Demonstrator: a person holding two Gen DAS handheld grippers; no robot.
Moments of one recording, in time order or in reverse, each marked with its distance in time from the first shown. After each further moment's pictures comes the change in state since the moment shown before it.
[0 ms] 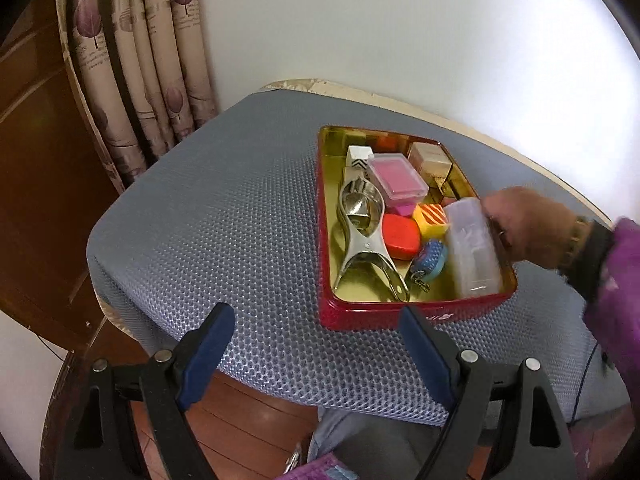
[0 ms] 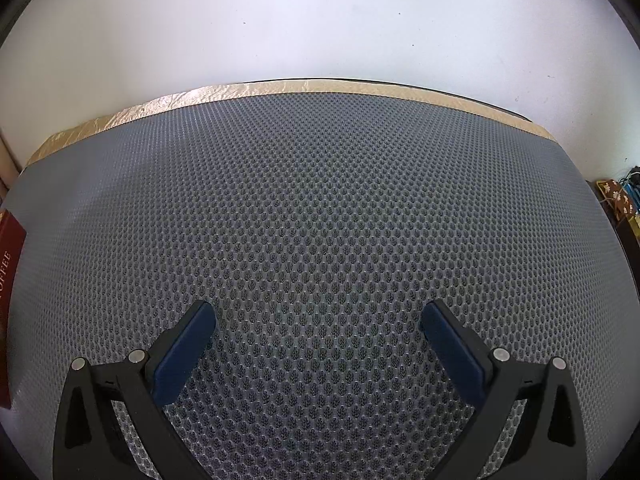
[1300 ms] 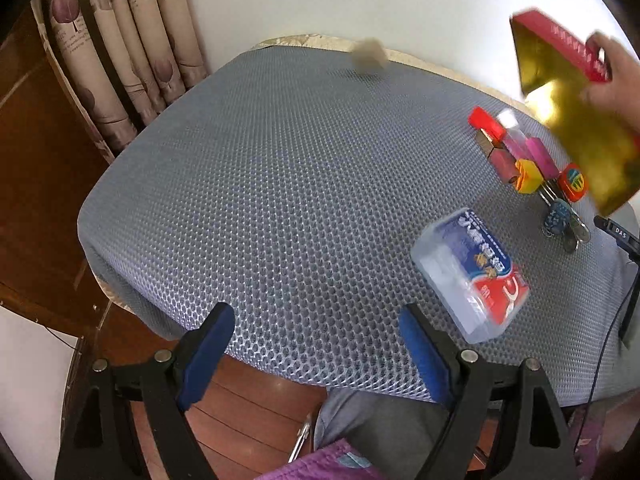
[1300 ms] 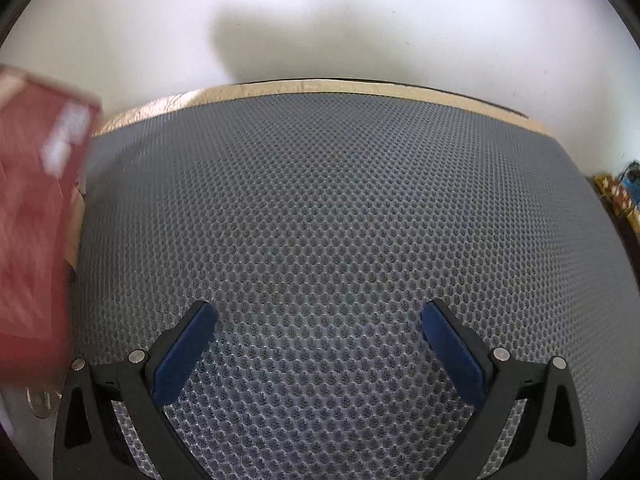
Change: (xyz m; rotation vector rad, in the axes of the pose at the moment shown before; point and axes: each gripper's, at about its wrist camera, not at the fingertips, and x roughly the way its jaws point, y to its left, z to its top) left arm 0.030 -0.004 -0.012 0.037 0.144 0.031; right arm 0.003 -0.007 -0.004 0.010 -0.005 -0.009
